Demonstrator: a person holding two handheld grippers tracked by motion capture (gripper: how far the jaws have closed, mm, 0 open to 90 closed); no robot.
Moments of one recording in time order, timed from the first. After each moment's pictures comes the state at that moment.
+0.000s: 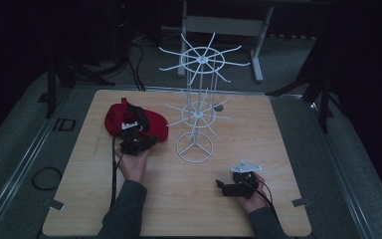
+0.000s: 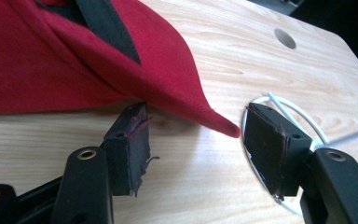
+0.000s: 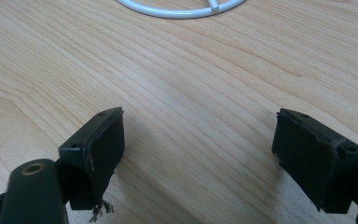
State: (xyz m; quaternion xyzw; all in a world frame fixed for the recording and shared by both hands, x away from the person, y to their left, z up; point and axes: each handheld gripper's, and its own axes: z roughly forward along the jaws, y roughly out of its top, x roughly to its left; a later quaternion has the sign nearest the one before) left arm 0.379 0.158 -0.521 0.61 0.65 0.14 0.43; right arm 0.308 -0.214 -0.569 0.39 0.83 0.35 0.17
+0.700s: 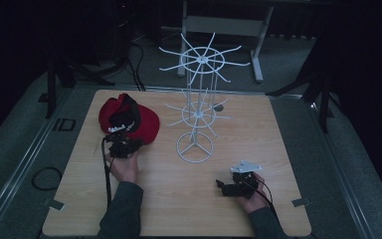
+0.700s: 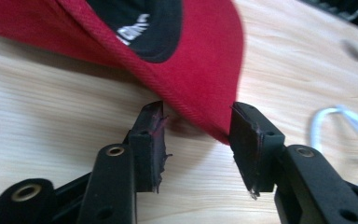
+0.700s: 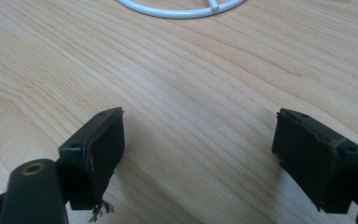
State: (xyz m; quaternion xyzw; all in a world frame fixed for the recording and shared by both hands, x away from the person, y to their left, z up) left arm 0.370 0.195 -0.533 0.57 0.71 0.18 0.38; right arm 0.308 -0.214 -0.569 0.39 0.83 0.35 0.17
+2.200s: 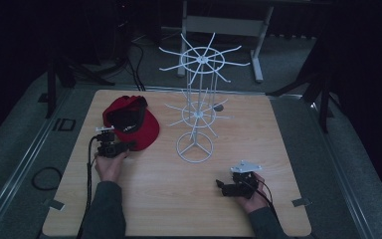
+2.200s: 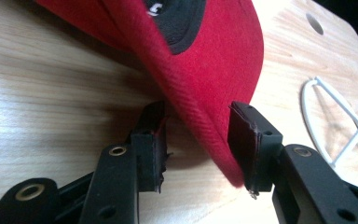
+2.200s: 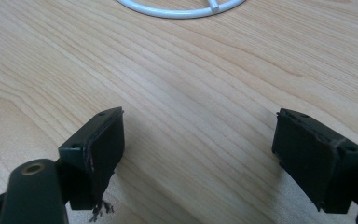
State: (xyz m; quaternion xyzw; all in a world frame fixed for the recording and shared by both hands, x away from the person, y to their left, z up) left arm 0.386 0.243 -0.559 0.61 0.66 0.07 0.43; right arm 0.308 -0.214 -0.569 0.39 0.83 0.35 0.17
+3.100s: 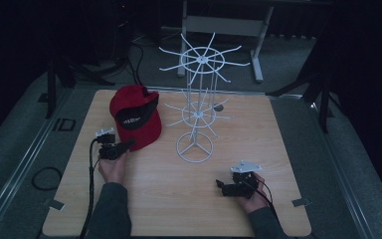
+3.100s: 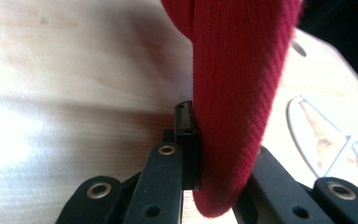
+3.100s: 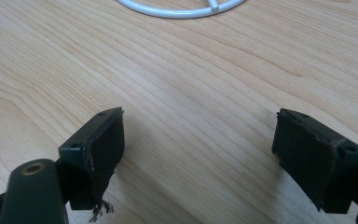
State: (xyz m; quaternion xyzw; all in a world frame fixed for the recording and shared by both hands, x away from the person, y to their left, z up) left arm 0.374 0.235 -0.557 0.60 0.63 0.12 0.47; right arm 0.308 -0.214 -0.569 0.39 0.83 0.35 0.17
